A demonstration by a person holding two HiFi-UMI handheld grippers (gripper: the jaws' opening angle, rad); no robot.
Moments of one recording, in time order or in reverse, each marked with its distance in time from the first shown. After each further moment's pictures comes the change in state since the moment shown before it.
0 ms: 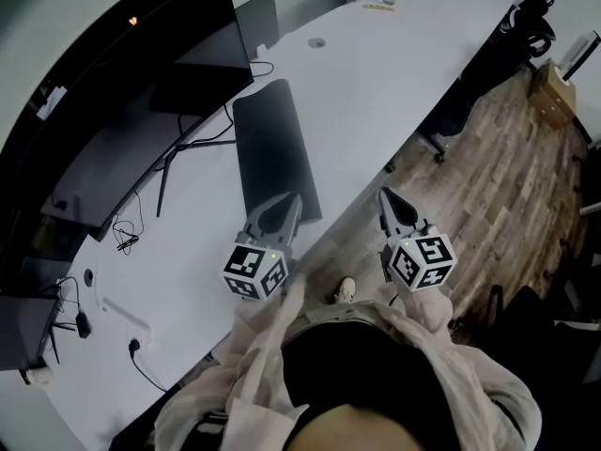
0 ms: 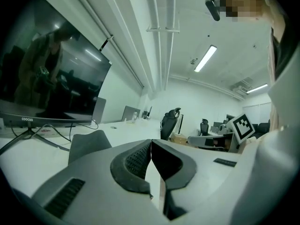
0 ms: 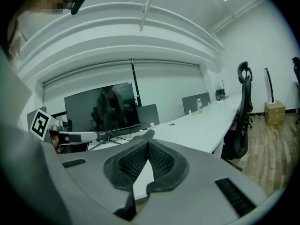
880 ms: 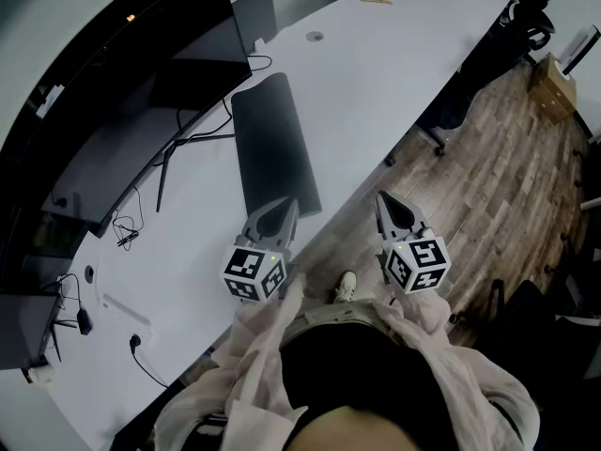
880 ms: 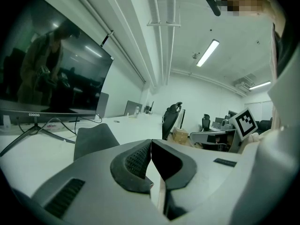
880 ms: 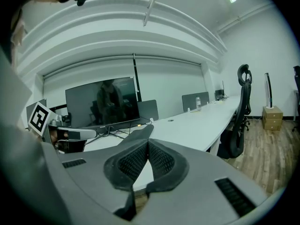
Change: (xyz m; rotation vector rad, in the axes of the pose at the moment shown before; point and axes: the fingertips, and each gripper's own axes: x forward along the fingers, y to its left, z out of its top) left arm -0.014 -0.002 -0.024 -0.002 0.070 0.026; right arm -0.012 0.007 -0.020 -0.046 0.052 -0.024
